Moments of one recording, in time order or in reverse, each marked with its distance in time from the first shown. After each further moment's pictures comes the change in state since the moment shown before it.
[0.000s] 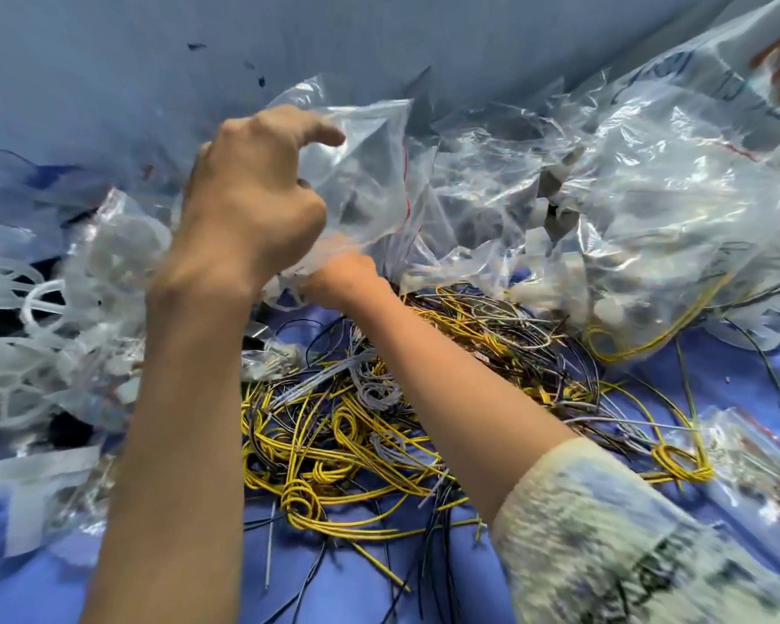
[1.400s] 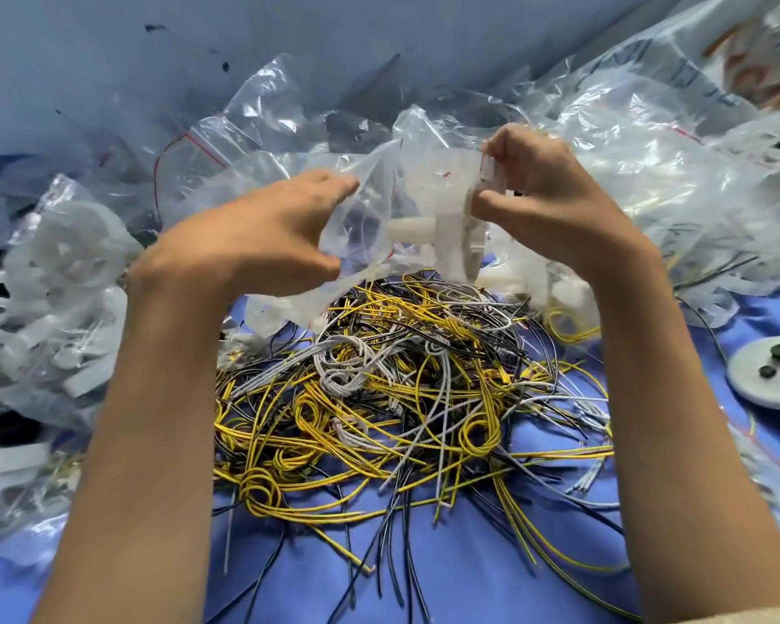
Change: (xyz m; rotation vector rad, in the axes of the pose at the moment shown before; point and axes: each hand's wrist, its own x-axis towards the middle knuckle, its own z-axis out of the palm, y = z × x) left_hand 0.000 0.002 0.030 0.068 -0.598 0.200; right_hand -0.152 0.104 -0.136 0.430 0.427 -0.123
